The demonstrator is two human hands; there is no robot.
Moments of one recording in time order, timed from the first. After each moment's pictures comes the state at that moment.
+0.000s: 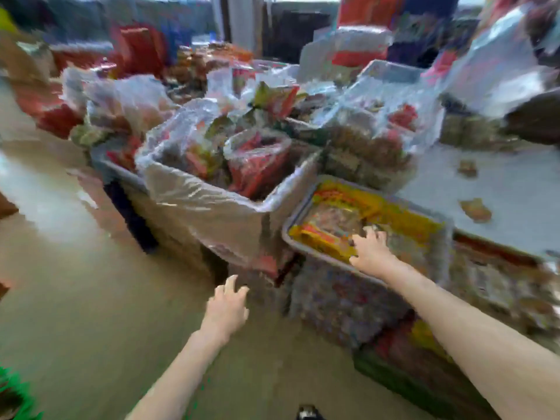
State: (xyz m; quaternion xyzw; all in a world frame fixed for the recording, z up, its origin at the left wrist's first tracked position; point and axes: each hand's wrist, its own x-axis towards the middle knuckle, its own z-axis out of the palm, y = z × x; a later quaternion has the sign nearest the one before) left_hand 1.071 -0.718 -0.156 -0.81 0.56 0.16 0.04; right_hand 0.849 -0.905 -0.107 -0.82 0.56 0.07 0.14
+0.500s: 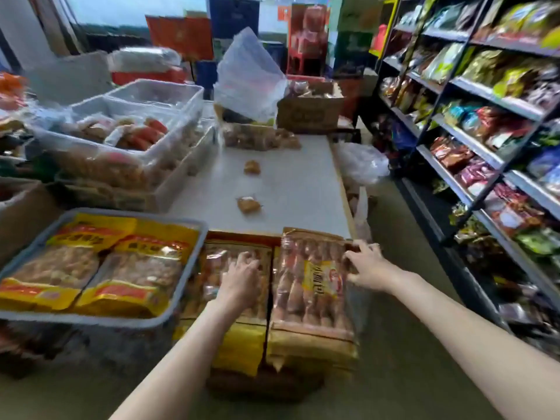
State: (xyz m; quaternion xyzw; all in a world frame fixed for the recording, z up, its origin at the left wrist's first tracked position) left_hand 0.512 -0.952 -0.128 -0.66 0.74 0.16 -0.05; right_hand 0.261 -0.954 -0.074 -0.72 0.67 0.10 0.15
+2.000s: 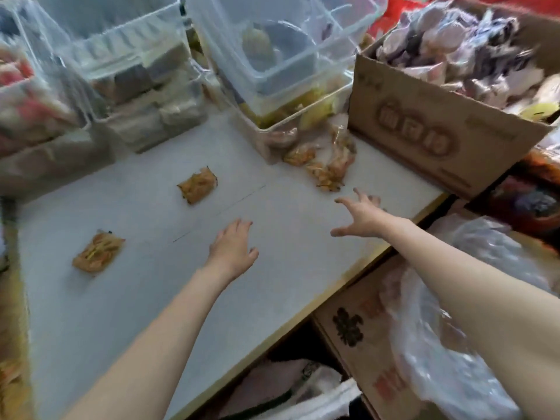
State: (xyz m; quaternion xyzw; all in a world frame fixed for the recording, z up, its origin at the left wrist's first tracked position) left_hand 0.216 -1.637 -0.201 -0.91 0.34 0.22 -0.05; right_hand 0.083 -1.878 -0.203 -0.90 0.31 0.20 0.22
